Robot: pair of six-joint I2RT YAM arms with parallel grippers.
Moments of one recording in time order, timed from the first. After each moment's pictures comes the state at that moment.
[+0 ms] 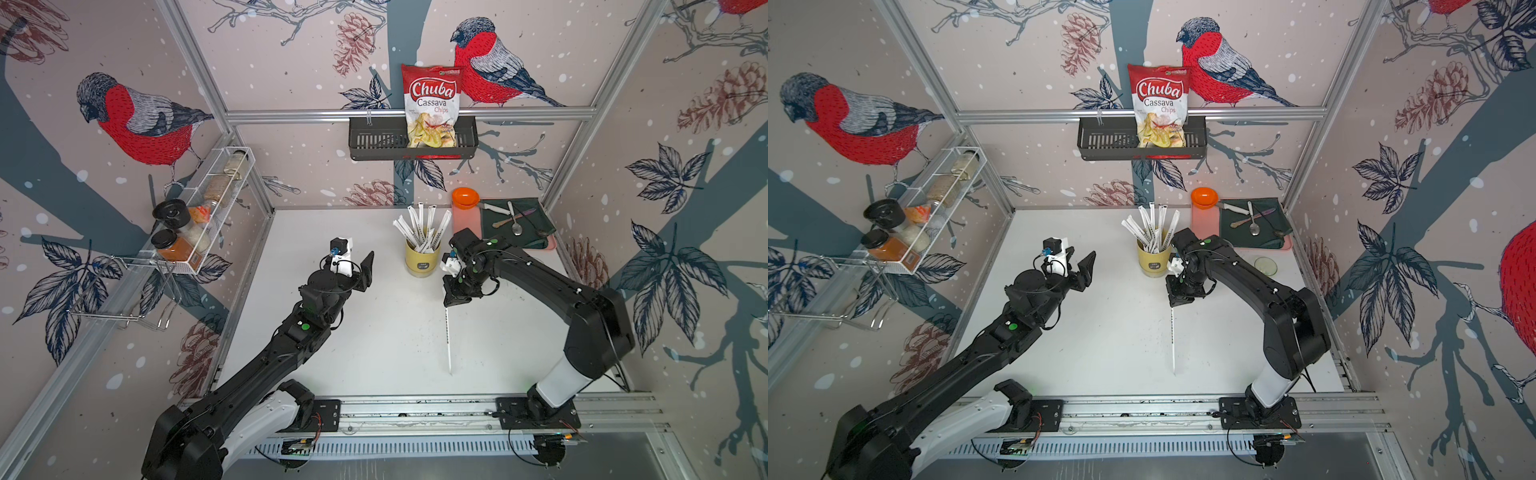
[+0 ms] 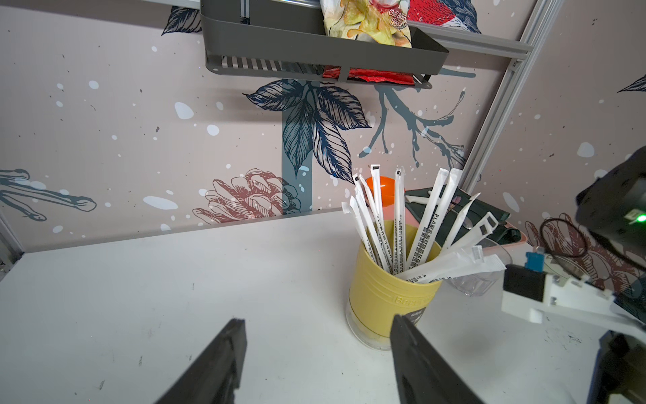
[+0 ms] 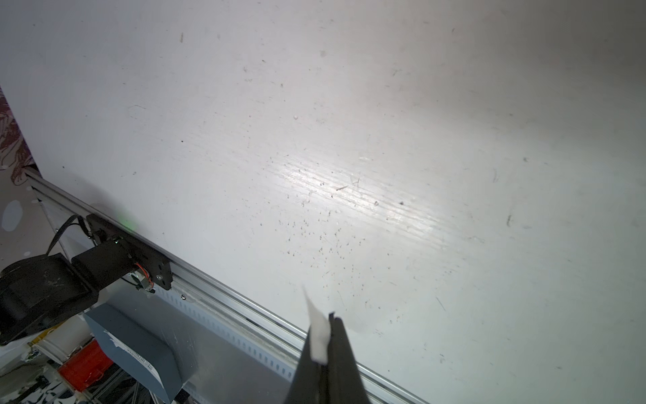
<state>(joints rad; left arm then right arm) -0.55 0.93 0.59 0.27 -0.18 -0.12 0.59 1.68 1.33 -1.09 -0.39 0.32</state>
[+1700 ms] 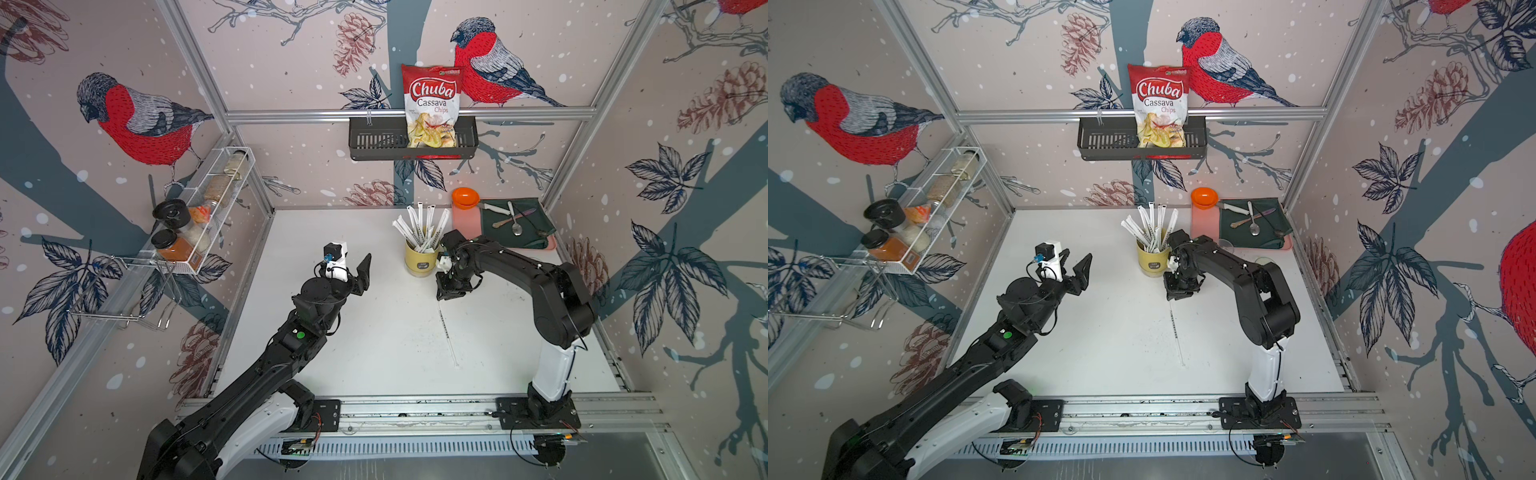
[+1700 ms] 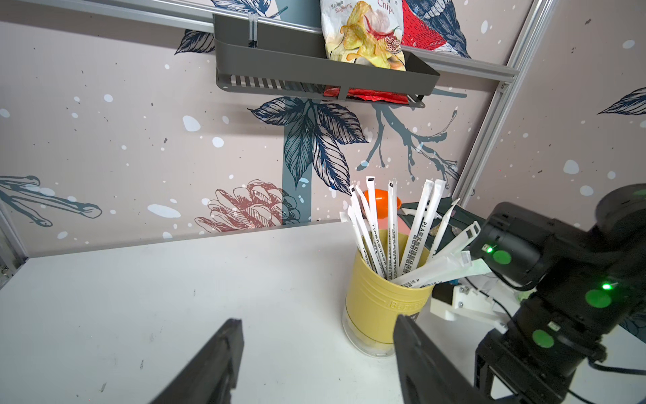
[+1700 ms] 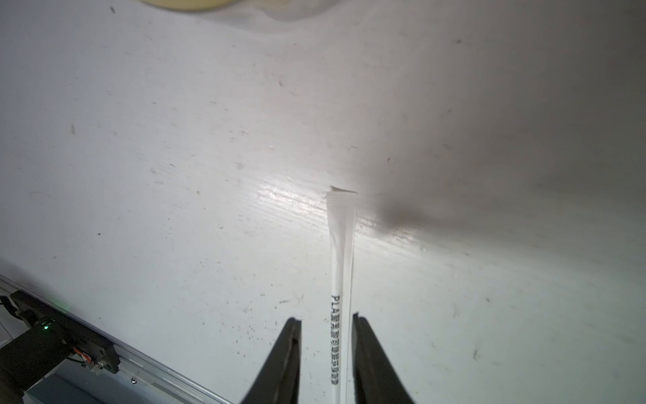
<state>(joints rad) -0.56 0.87 0.55 0.29 -0.19 -0.12 0.55 1.87 1.38 -0.95 -0.30 0.30</state>
